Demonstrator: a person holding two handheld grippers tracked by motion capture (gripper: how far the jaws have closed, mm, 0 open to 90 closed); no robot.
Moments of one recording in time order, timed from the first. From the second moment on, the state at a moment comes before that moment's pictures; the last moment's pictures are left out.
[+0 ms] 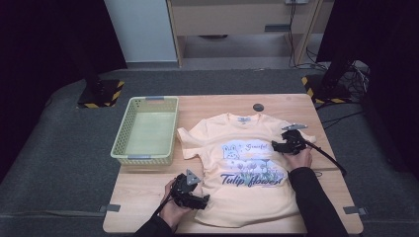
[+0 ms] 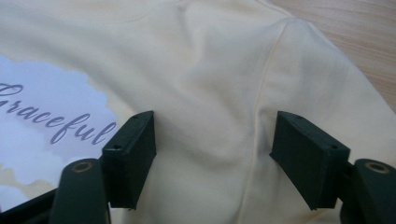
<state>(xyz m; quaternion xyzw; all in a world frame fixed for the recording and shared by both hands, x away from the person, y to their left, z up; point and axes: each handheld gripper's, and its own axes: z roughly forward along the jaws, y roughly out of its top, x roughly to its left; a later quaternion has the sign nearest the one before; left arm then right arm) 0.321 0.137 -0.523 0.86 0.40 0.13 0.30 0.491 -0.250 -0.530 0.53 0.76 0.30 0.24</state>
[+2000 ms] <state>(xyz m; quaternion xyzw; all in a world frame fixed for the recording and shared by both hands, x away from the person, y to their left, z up) 0.318 0.200 -0.514 0.82 0.45 0.17 0.32 0.327 -0.274 -0.500 0.48 0.79 0.31 0.22</state>
